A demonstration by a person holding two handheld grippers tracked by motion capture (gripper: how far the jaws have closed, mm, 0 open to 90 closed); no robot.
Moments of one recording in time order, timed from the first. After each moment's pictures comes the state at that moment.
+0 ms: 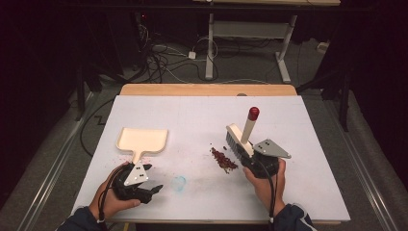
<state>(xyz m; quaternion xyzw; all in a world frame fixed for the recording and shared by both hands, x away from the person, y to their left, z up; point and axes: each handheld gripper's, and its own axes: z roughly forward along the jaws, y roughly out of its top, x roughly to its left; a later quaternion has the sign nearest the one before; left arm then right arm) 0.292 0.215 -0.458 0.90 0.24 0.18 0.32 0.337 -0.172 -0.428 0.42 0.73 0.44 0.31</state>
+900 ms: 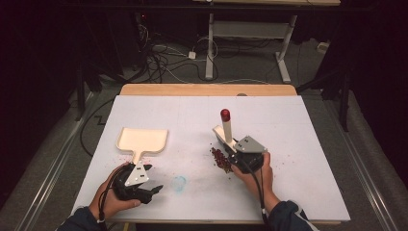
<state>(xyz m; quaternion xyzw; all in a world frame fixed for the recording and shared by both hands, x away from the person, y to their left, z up) 0.293 0.214 -0.459 0.90 0.24 0.18 0.32 0.367 -0.147 -0.438 0.33 0.78 0.43 0.31</state>
